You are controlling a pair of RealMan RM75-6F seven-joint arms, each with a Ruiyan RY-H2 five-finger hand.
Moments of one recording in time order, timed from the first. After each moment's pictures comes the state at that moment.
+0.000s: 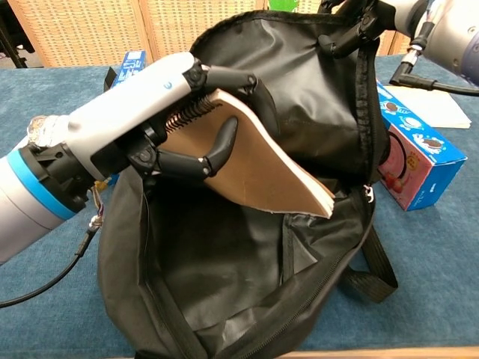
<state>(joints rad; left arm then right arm) -0.66 -1.75 0.01 -1.50 1.77 1.35 -0.30 0.80 -1.56 0.39 -1.76 -0.82 1.29 -0.50</state>
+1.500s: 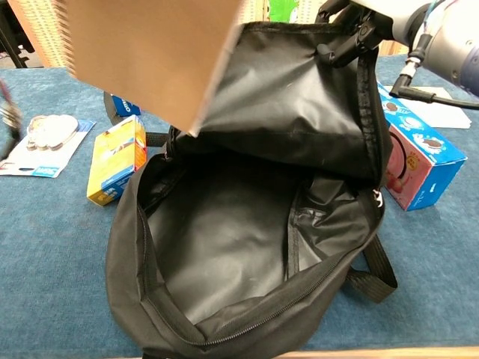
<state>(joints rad) -0.58 -1.46 -0.16 -1.85 1.65 1.49 -0.49 0.79 -1.57 0.36 -1.76 -0.84 1.29 -0.52</state>
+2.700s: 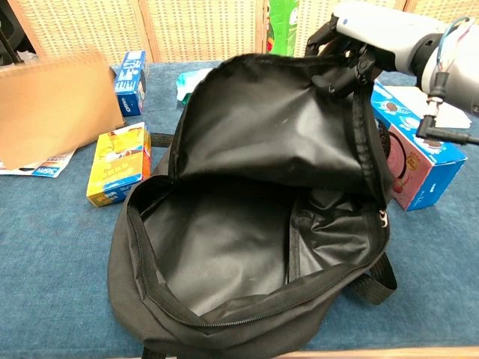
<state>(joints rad) -0.56 -1.31 -0.42 -1.85 0.86 1.45 -0.04 0.76 -1.51 0.26 -1.77 -0.99 1.19 -0.45</state>
